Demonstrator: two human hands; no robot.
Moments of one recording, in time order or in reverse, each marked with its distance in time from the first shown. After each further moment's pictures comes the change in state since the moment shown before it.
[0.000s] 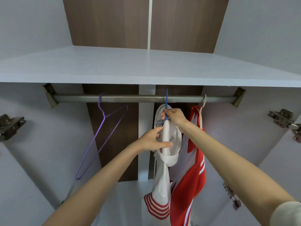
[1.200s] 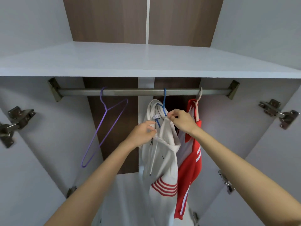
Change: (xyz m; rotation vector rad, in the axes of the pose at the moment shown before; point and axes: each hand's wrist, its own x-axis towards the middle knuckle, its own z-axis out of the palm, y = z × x) left_hand -0.037 0.002 -0.005 0.158 0.230 -0.078; right_hand -0.061 0.005 -0.027 -0.564 -0.030 -0.093
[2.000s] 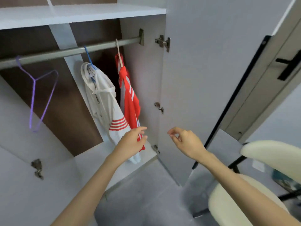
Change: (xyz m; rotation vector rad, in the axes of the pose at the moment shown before) left_hand -0.274 0.037 0.153 0.180 -0.321 0.267; right_hand -0.452 0.068 -0.013 -0.203 0.128 0.375
